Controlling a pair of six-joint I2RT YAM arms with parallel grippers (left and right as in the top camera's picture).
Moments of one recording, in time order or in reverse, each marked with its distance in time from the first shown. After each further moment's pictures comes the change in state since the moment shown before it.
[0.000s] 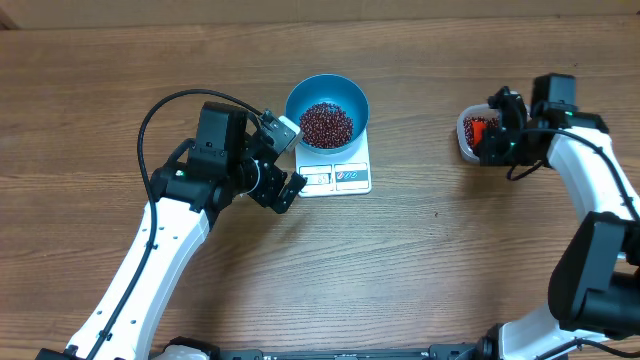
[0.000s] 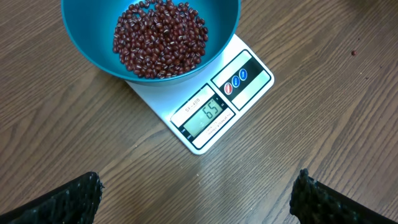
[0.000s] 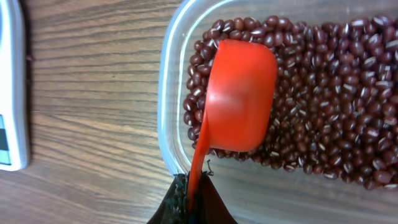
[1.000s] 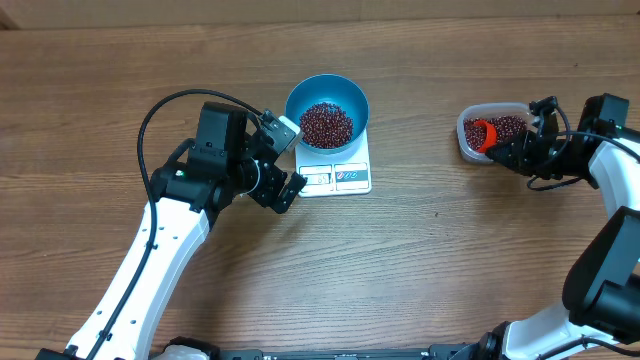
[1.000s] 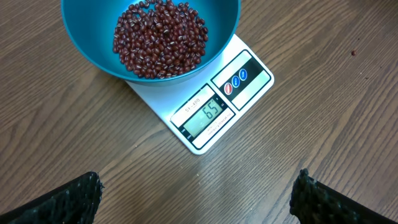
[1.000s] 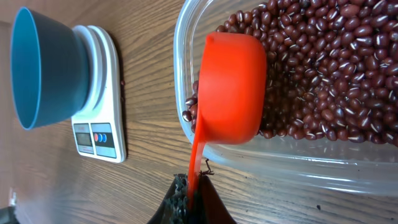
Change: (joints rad) left arm 0.000 0.000 0.000 0.000 0.000 0.000; right arm -0.210 0.018 -0.017 -0.061 -0.399 0.023
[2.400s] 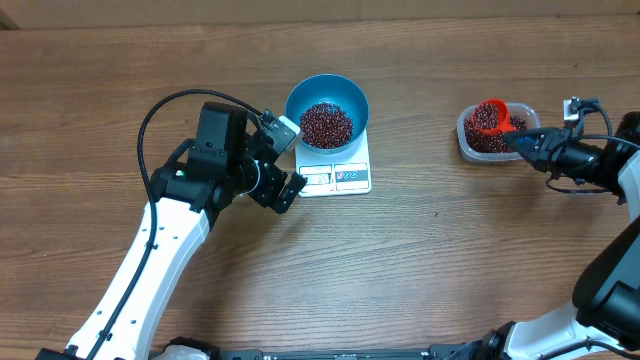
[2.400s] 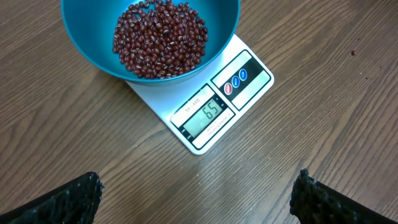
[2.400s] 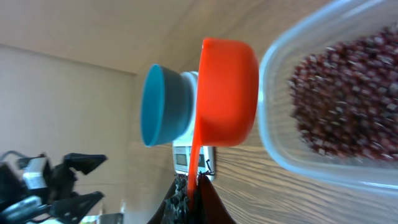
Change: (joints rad) left arm 0.000 0.000 0.000 0.000 0.000 0.000; right arm -0.145 0.000 -0.001 -0.018 -0.454 0.018
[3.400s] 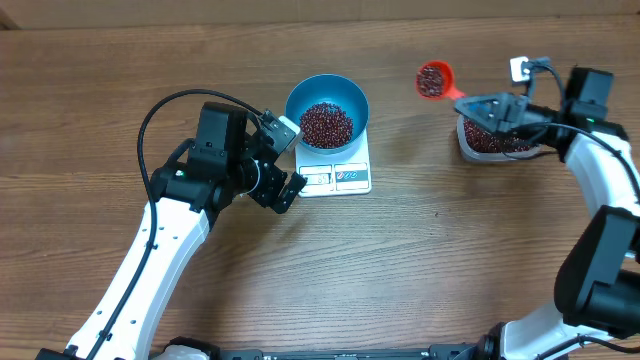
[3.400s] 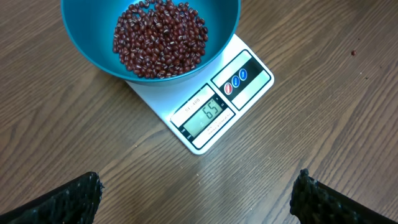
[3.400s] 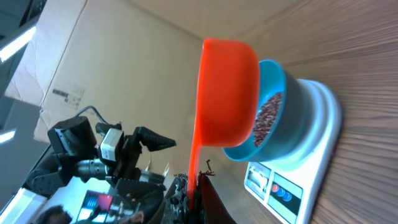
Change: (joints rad) left arm 0.000 0.000 0.000 0.000 0.000 0.000; right arm 0.291 0.000 -0.002 0.498 -0.224 0.364
